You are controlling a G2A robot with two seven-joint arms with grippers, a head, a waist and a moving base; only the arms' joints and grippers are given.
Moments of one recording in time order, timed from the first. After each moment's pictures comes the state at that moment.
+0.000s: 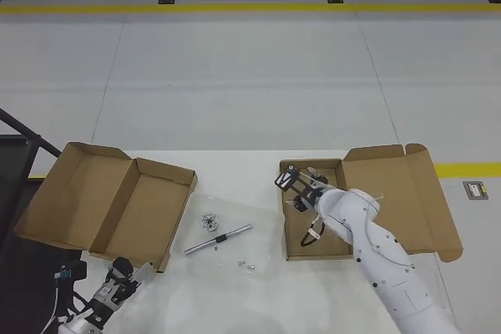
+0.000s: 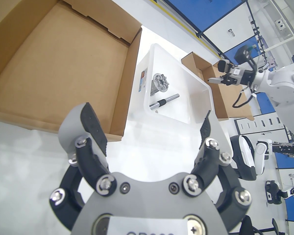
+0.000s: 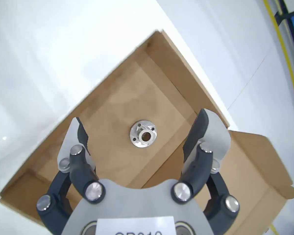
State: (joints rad) left arm 1.77 -1.14 -1.82 -1.80 0.49 -0.47 -0.26; right arm -0.69 -1.33 1.04 -1.38 -1.54 -0.40 0.77
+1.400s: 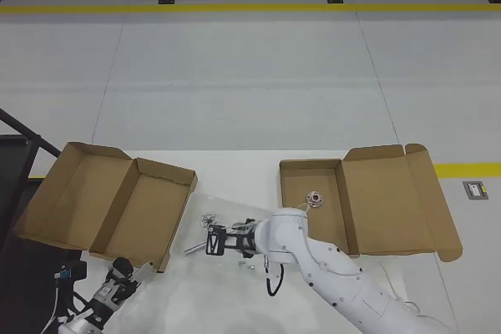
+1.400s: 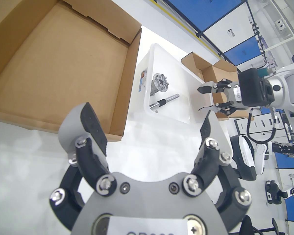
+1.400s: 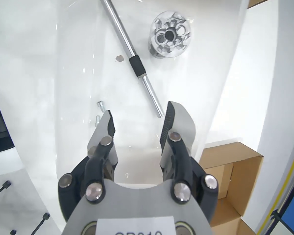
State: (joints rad) left arm 1.77 -1.14 -1.82 -1.80 0.49 -0.47 -0.26; right arm -0.54 -1.45 0.64 -1.31 -1.29 -0.67 0.97
